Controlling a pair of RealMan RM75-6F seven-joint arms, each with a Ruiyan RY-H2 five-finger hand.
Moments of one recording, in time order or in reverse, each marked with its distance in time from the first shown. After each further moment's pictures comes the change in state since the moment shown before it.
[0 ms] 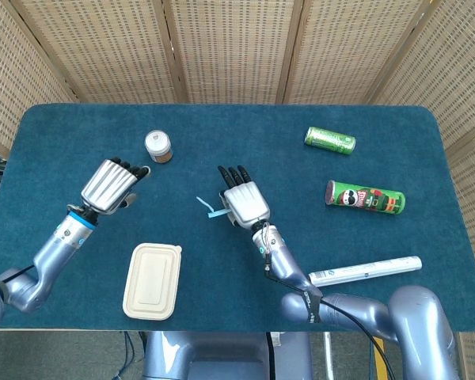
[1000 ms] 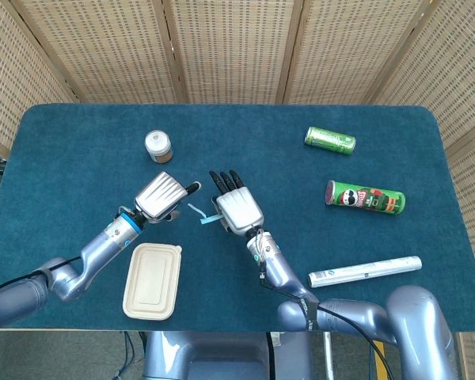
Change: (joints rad) left arm -0.168 -0.136 0.050 0.039 -0.019 -0.131 -0.023; right arm 0.004 -0.008 -0.013 -0.062 -0.008 0.050 -0.035
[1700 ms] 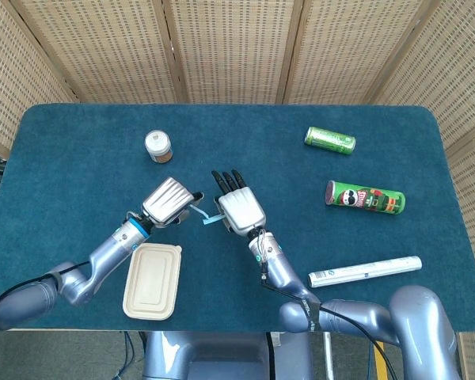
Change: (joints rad) left arm -0.011 -0.052 0.020 0.015 -0.032 0.017 -0.007; right arm -0.007 0.016 -0.004 -0.027 0.011 0.016 -0.019
